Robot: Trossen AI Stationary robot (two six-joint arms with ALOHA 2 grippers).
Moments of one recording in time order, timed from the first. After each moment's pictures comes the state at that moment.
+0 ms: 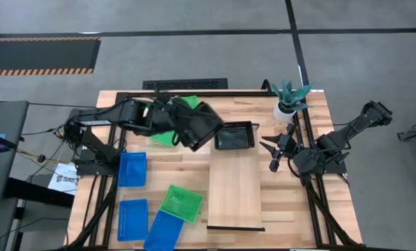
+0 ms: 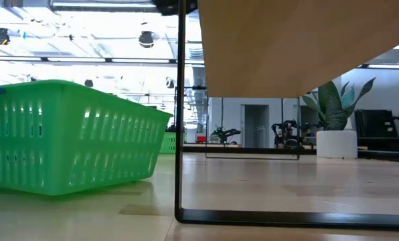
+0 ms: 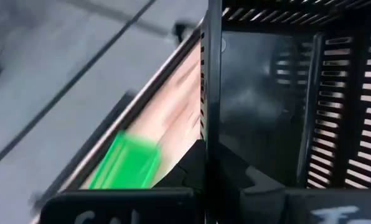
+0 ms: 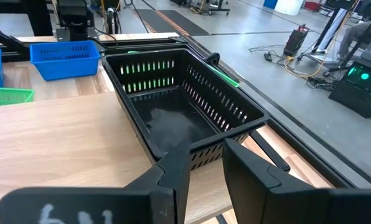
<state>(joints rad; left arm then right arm) -0.08 1.60 1.94 -1.20 -0.59 -0.39 0.53 0.80 0.63 -0.41 1.00 0.39</state>
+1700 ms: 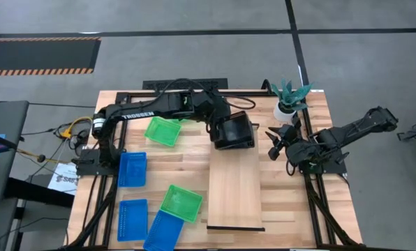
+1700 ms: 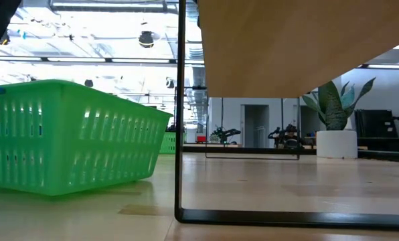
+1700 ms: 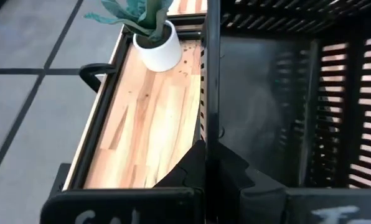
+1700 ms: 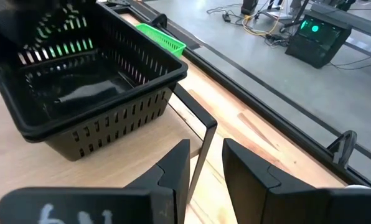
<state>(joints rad) 0.15 1.88 1.95 -0.78 -0.12 0.13 0.37 0.76 0.63 -0.66 0.97 0.59</state>
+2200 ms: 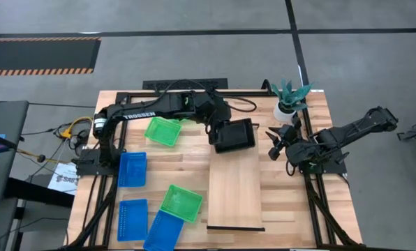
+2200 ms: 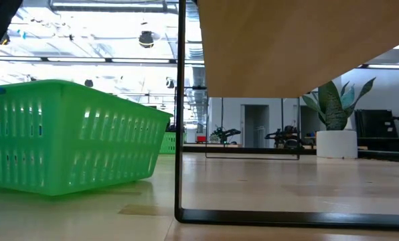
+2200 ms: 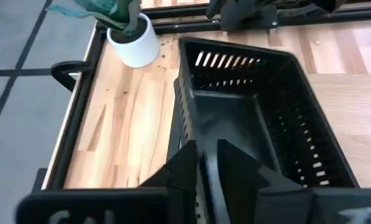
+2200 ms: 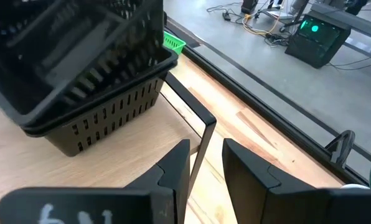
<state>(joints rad) 0.15 1.89 1.95 -0.80 -0.03 0.15 0.37 0.76 0.63 -0.68 0.97 0.59</state>
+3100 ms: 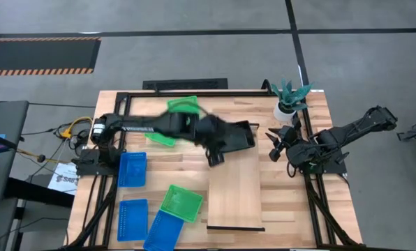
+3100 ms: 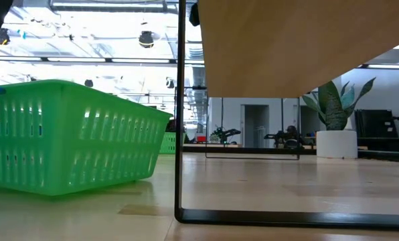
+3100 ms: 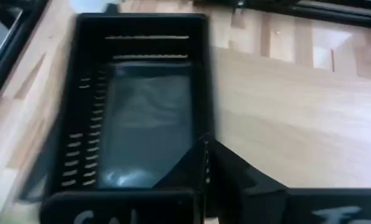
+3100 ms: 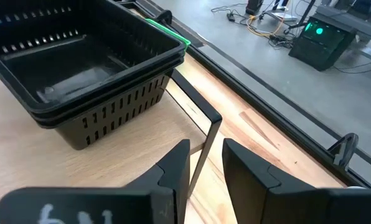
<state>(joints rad) -0.06 1.88 1.91 -0.87 -0.13 -0.21 0.39 0.76 0.63 -0.69 0.97 0.58</state>
